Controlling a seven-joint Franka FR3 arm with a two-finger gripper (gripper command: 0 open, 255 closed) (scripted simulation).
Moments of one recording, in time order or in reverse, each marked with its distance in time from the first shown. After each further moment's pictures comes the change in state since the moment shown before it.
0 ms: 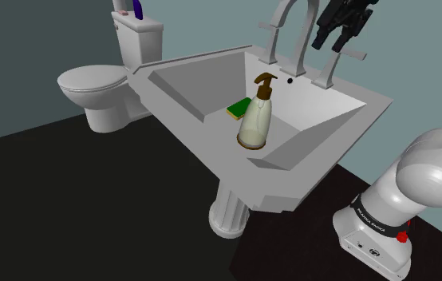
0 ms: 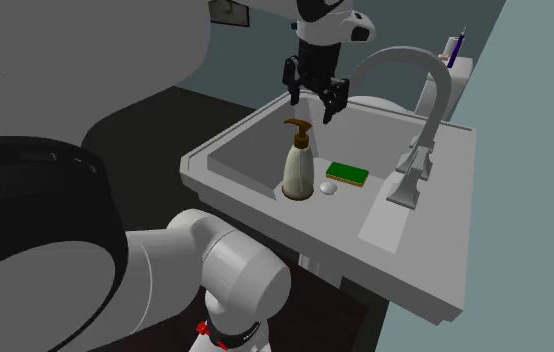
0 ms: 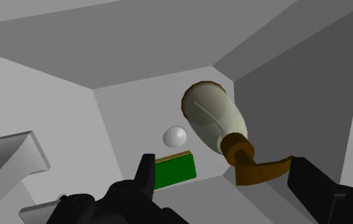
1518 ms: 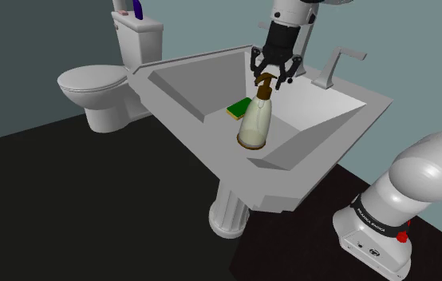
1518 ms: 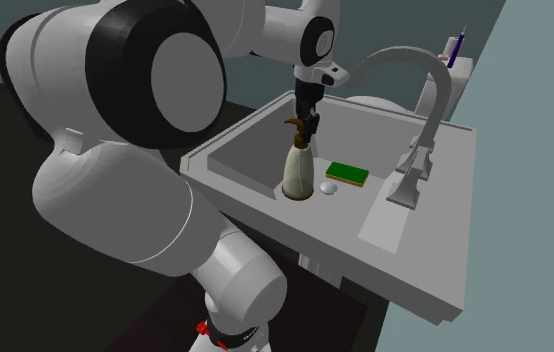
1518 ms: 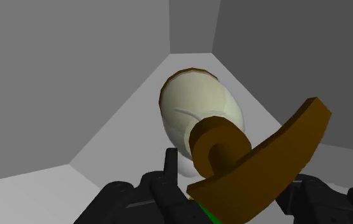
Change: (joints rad) arm -0.150 0.407 0.302 0.035 0.063 0.236 0.699
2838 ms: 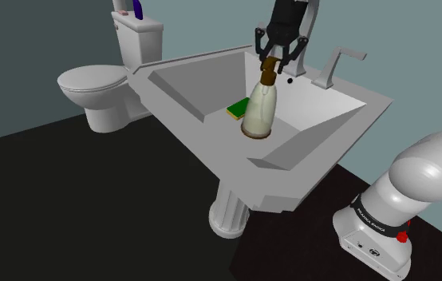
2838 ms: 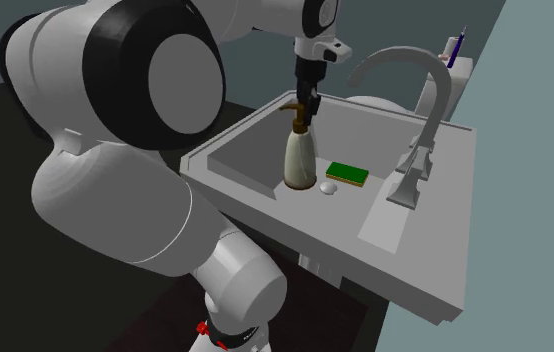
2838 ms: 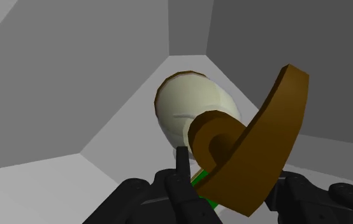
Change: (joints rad) arm -0.004 -0.004 -0.010 0.129 -0.009 -0.132 0.012
